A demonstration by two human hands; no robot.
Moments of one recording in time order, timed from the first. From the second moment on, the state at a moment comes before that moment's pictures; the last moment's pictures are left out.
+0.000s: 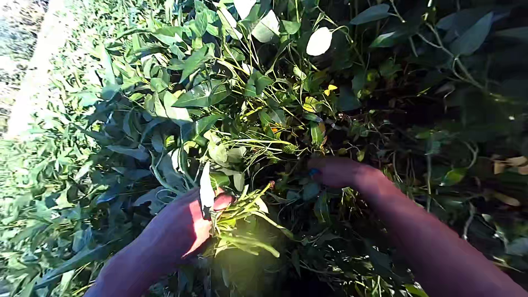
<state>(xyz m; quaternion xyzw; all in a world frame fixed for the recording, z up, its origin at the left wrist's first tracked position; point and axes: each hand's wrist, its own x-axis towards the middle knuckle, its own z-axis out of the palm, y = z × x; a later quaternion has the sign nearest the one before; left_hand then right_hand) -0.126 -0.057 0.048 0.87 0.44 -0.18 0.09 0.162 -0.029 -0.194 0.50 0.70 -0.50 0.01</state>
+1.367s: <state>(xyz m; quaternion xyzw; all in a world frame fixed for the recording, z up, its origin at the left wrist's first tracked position) -0.064 -0.035 -0.131 0.90 0.33 -0.27 -0.01 0.130 -0.018 -0.170 0.67 0.60 -0.43 0.08</state>
